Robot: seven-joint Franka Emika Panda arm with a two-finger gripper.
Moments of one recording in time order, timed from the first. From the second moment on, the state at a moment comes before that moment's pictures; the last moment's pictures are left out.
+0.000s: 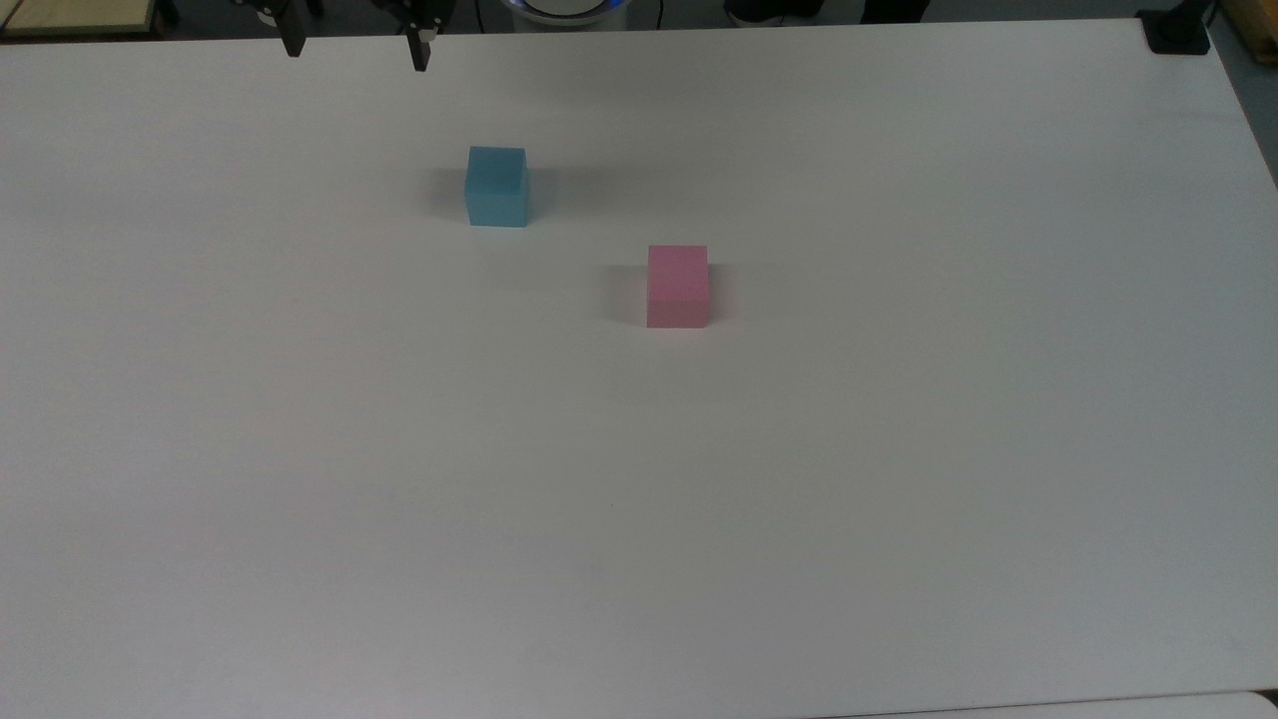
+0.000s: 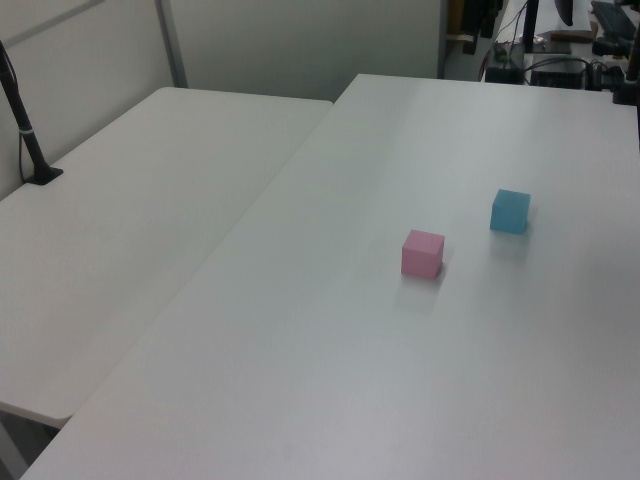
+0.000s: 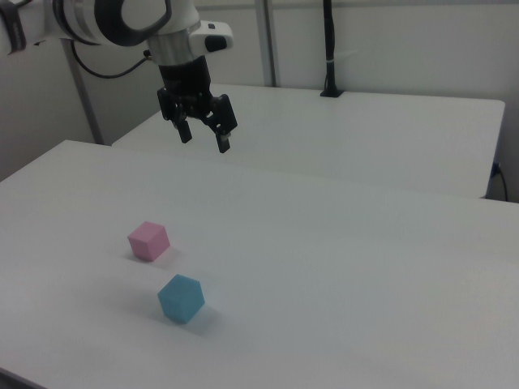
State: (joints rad) arm -0.07 0.05 -0.08 -1.54 -0.01 1.67 -0.05
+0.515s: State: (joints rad) arm -0.07 0.05 -0.08 -1.54 -0.01 1.68 -0.05
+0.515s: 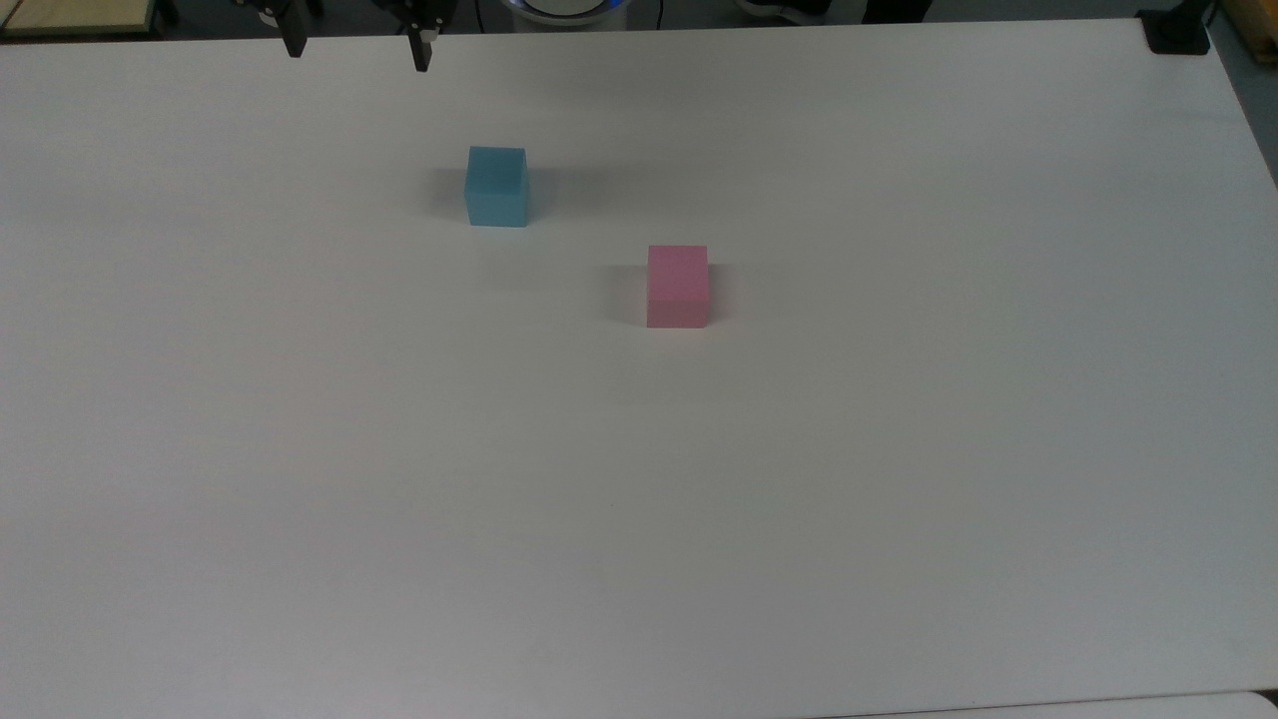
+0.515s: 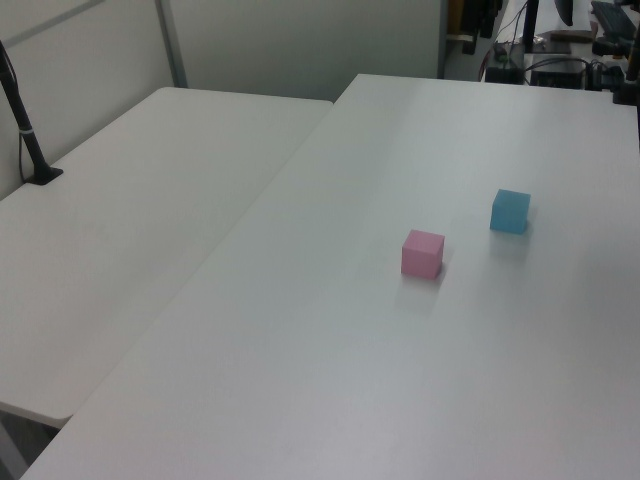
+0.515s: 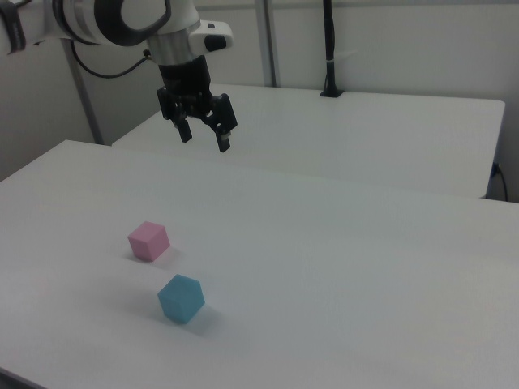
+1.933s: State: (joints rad) arm 0.00 0.02 -0.07 -1.48 -0.01 1.55 -0.05
